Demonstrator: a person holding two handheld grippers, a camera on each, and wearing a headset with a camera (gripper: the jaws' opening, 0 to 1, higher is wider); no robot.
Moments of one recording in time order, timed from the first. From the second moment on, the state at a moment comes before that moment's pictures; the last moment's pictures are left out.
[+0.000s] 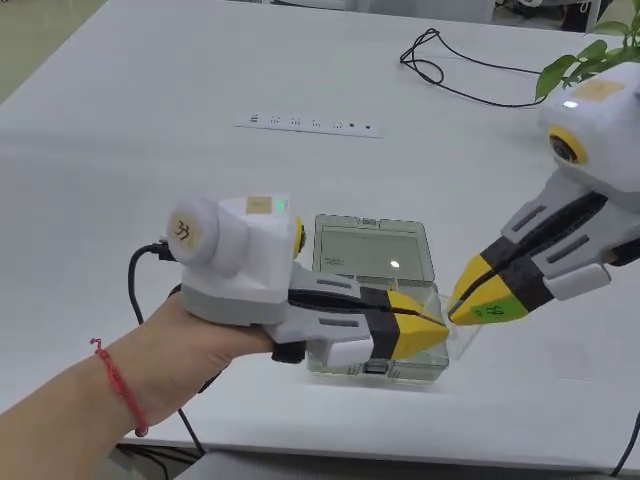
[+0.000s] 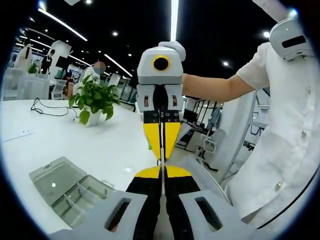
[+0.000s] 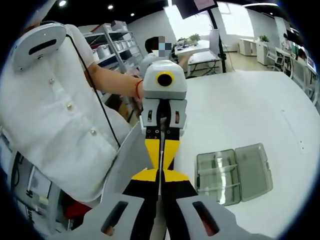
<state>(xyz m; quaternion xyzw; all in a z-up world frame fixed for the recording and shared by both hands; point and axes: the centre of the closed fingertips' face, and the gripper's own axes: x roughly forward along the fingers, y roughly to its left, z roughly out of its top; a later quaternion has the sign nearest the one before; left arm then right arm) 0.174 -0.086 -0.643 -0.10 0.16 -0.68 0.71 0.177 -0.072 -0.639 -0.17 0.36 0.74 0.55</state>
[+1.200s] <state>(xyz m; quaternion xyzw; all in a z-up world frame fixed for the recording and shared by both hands) 0.194 -0.041 -0.673 -0.06 0.18 -0.60 0.78 0.217 -0.075 -0.656 -0.20 0.34 0.68 0.62</state>
